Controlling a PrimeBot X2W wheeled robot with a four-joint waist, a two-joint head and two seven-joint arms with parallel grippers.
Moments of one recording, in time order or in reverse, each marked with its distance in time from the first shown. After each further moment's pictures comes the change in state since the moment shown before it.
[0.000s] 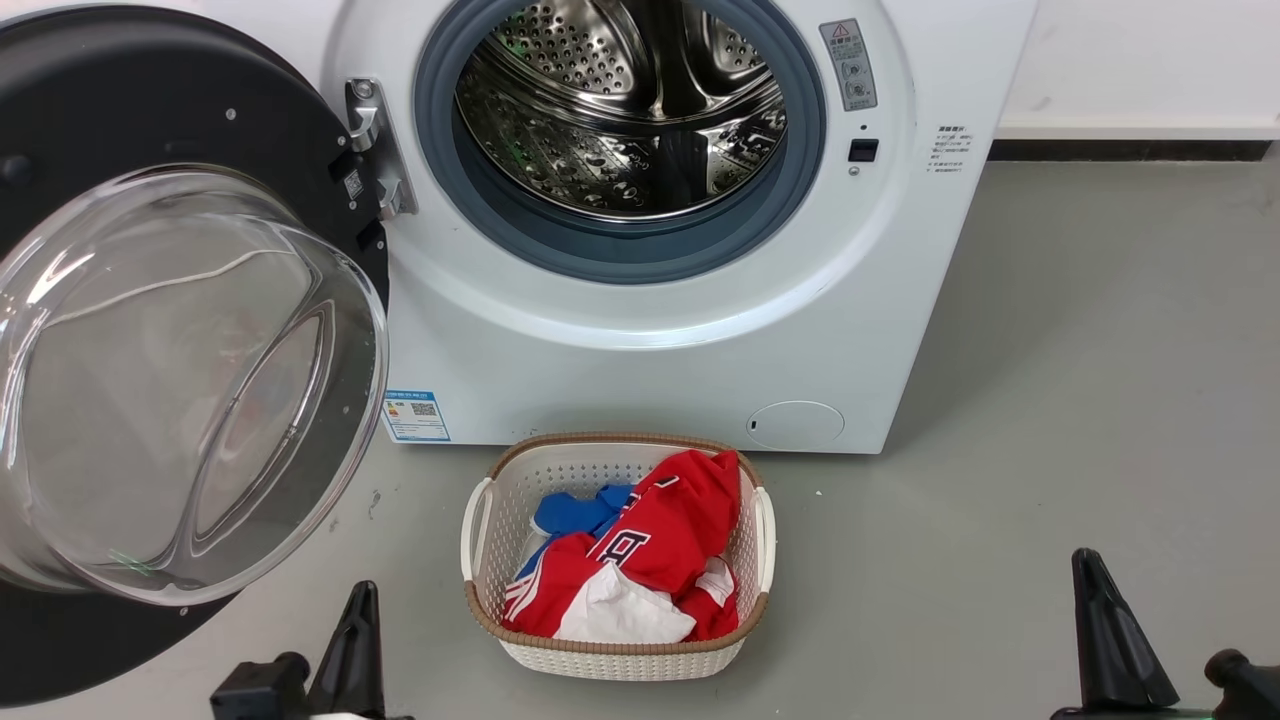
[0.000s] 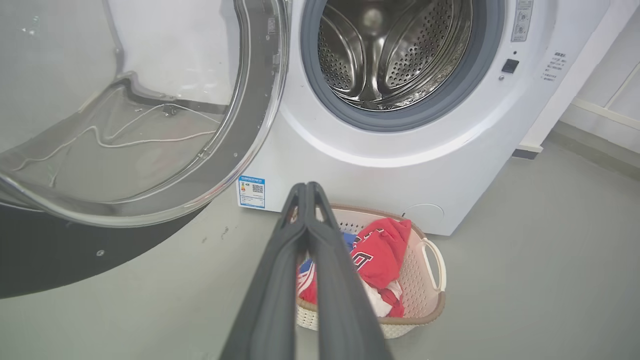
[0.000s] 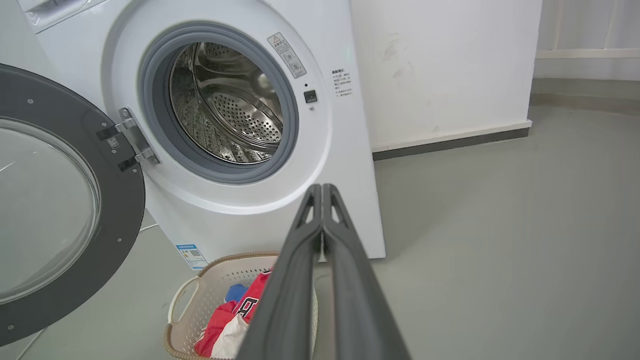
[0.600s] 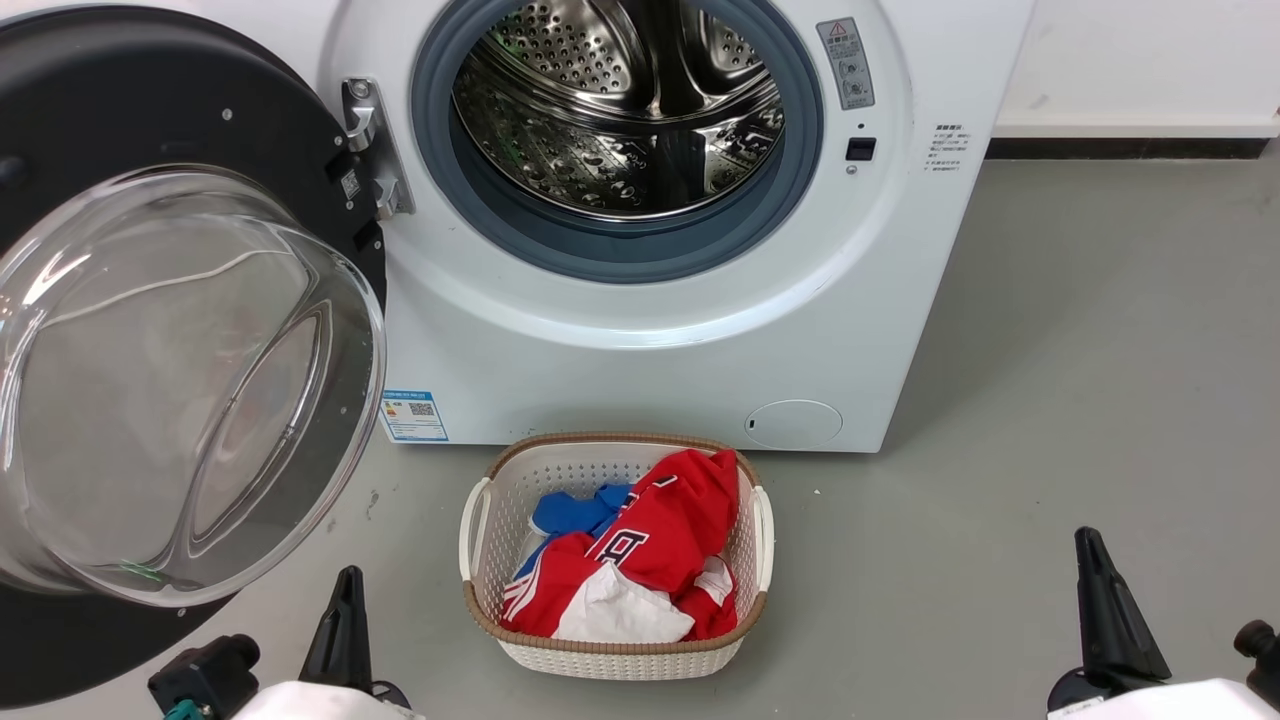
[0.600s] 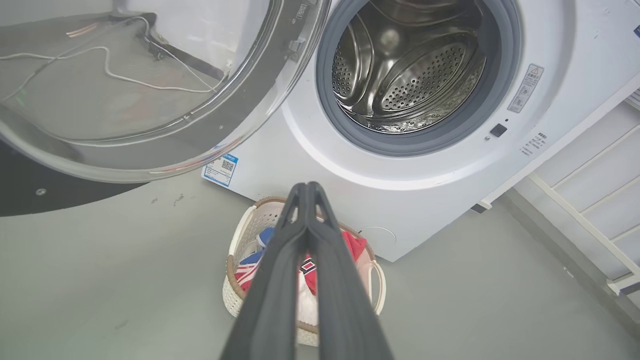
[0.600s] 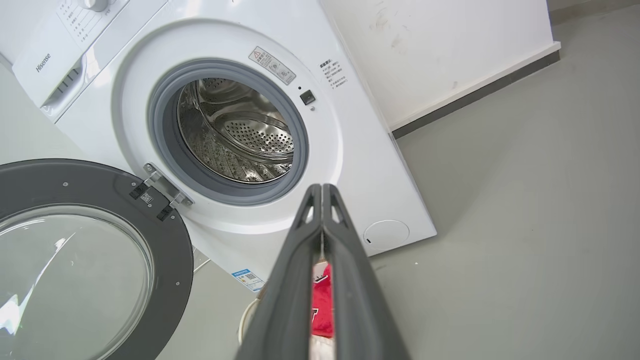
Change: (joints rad) left arm -0.048 -0.001 0.021 0.020 -0.339 -0.019 0.078; right arm -0.072 -0.016 0.010 0.066 0.348 0.000 0.062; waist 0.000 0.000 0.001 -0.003
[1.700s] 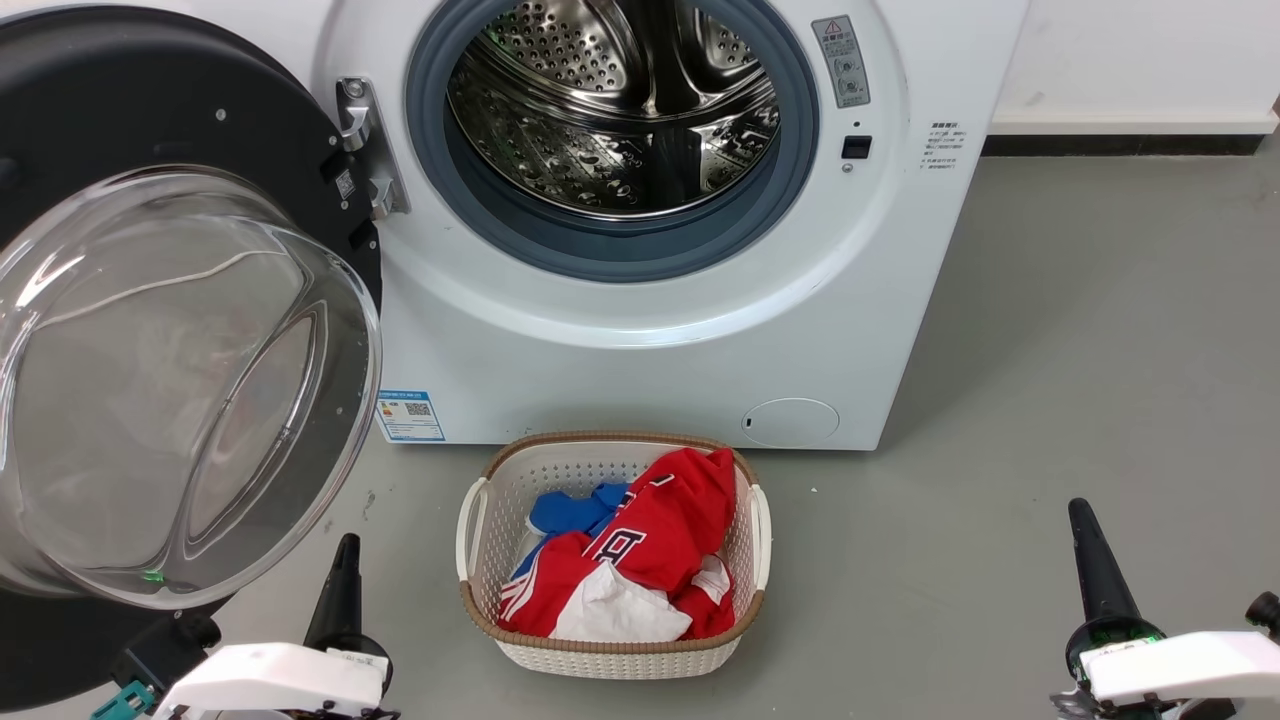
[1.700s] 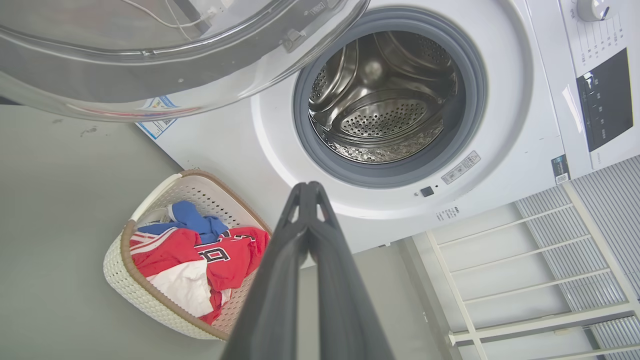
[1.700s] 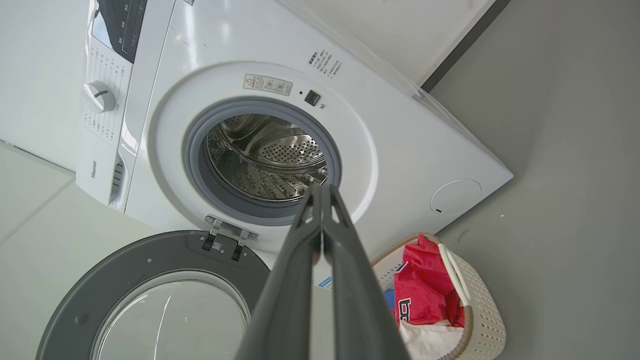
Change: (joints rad) left arm -0.079 -0.001 0.034 0.036 -0.484 -0.033 0.114; right arm -0.103 -0.012 -0.004 0.093 0.478 0.000 0.104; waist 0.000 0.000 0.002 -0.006
